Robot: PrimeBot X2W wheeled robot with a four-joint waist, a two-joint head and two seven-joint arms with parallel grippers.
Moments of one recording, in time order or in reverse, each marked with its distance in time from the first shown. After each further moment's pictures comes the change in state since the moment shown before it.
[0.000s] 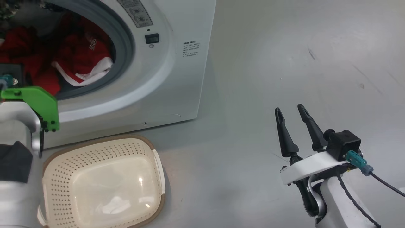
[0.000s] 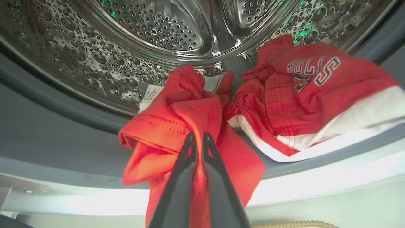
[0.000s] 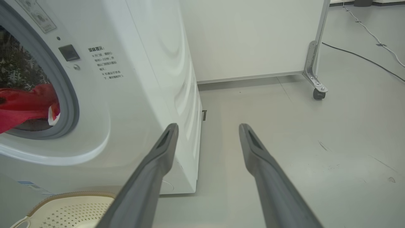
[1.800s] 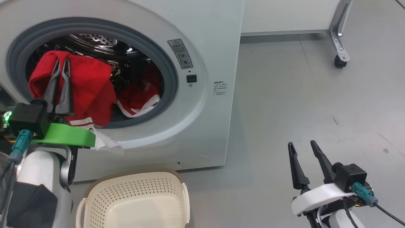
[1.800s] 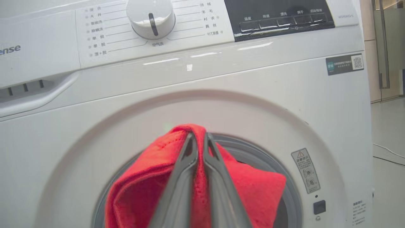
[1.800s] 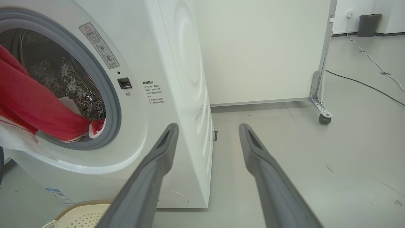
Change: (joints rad) left arm 0.325 -0.096 0.018 -0.559 -0.081 -0.114 -0.366; right arm 0.182 -0.010 -0.051 -0.017 -0.027 0.017 0.000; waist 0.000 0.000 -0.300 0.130
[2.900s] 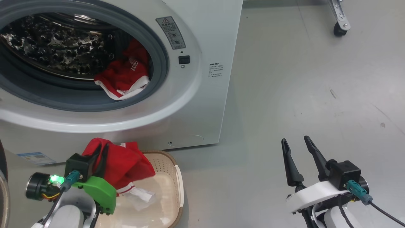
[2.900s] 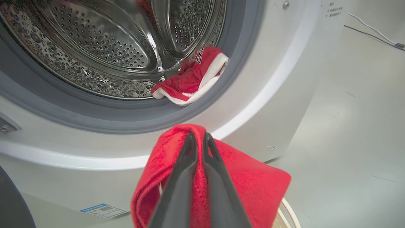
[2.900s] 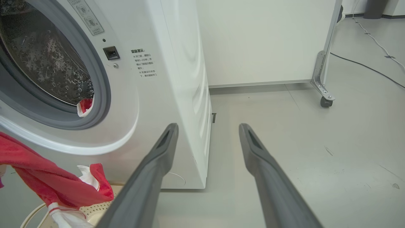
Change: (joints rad) left arm 0.227 -0.001 -0.096 0.124 0.021 -0.034 0.195; right arm -0.010 0.006 0.026 -0.026 -0.024 0.009 0.000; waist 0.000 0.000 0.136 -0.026
